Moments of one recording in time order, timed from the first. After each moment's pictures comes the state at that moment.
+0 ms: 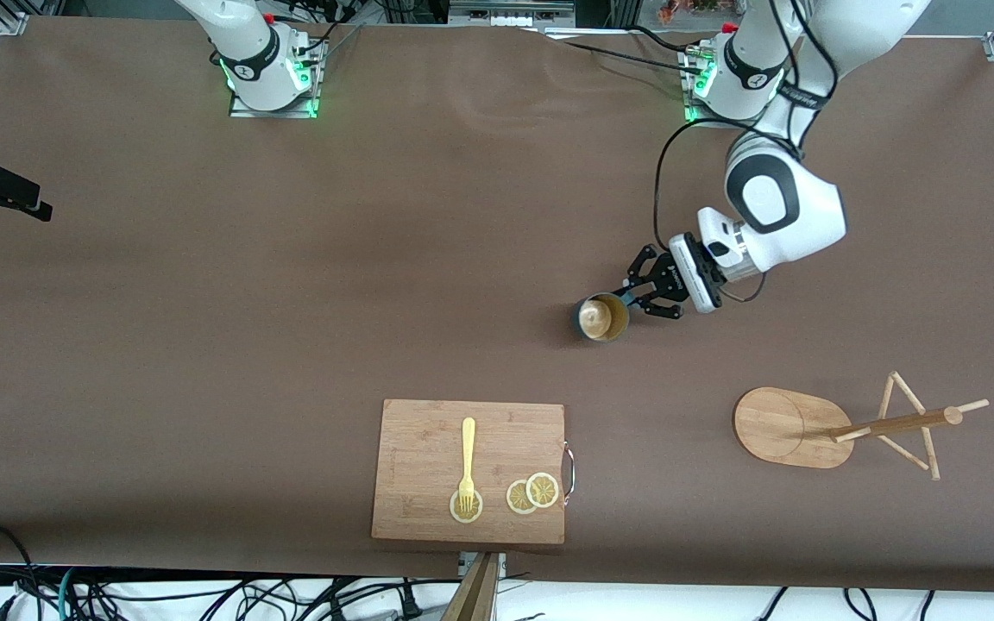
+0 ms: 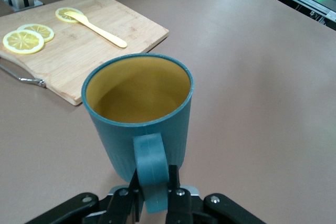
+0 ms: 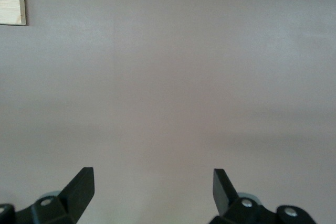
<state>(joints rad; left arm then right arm) 0.04 0.28 -0.34 -2.21 -1.31 2.47 1.75 0.00 0.03 -0.16 -1.64 0.04 1.61 -0.20</state>
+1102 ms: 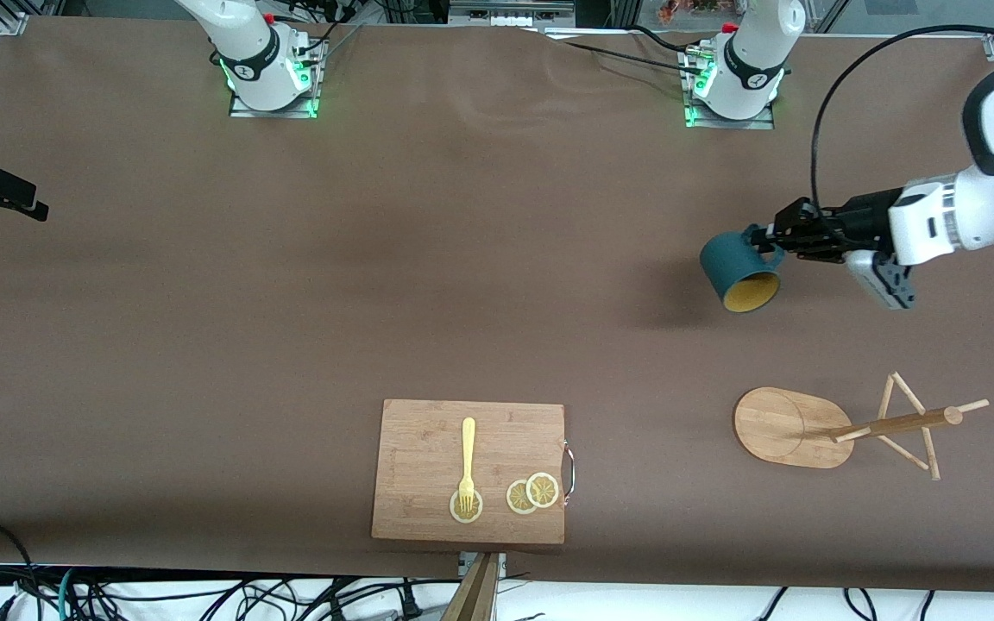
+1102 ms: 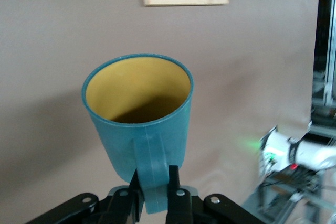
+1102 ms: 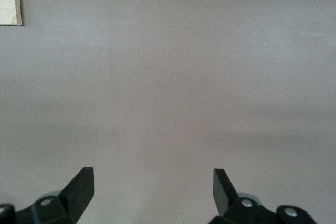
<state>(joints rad) 0.10 0.10 -0.03 -1.84 -0.65 1.61 0.34 0.00 0.03 -0.17 -1.64 0.03 1.61 -0.20</state>
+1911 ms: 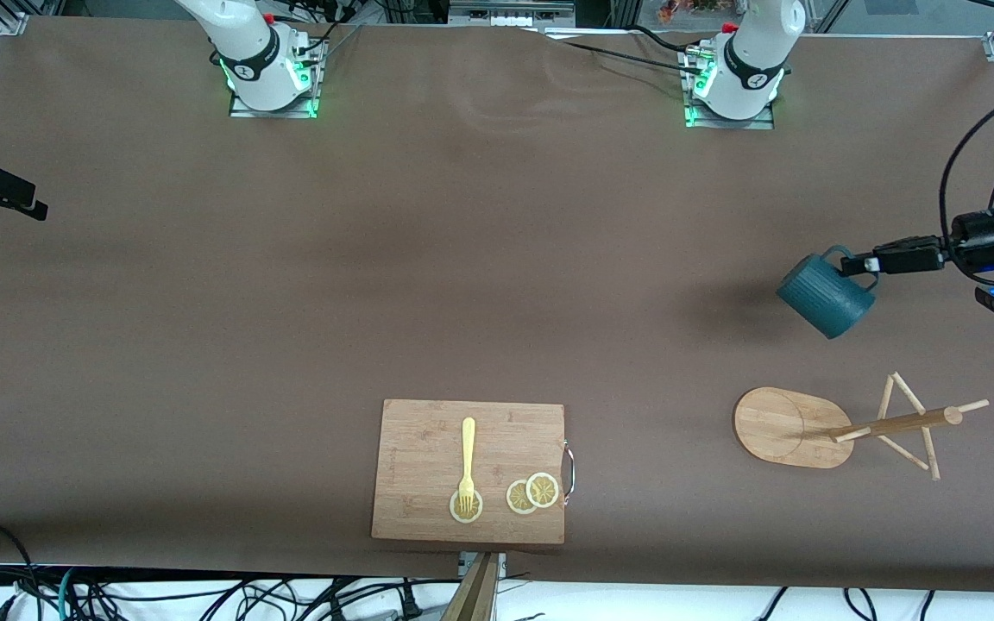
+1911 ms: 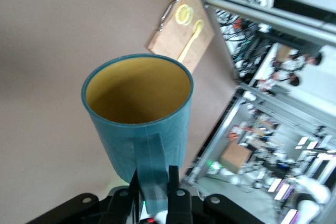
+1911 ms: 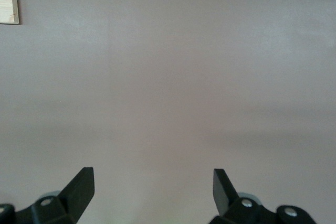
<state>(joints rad) 0.21 0.22 0.18 -1.83 -1.07 1.51 0.05 0.00 0.03 -0.17 -1.64 0.02 1.61 -0.20</state>
